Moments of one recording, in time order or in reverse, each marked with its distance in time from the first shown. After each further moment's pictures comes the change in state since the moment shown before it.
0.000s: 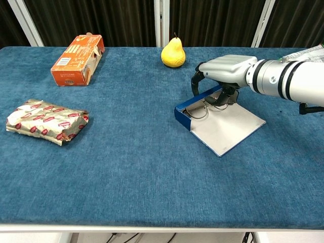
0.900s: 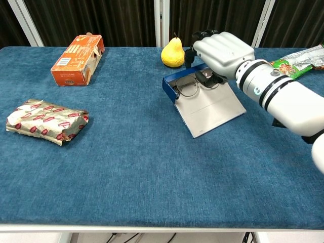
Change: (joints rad) left arm -0.001 0.002 0.000 0.000 0.001 -0.002 -0.006; right arm -0.077 -0.273 0.023 0.231 -0.153 0.430 -0.083
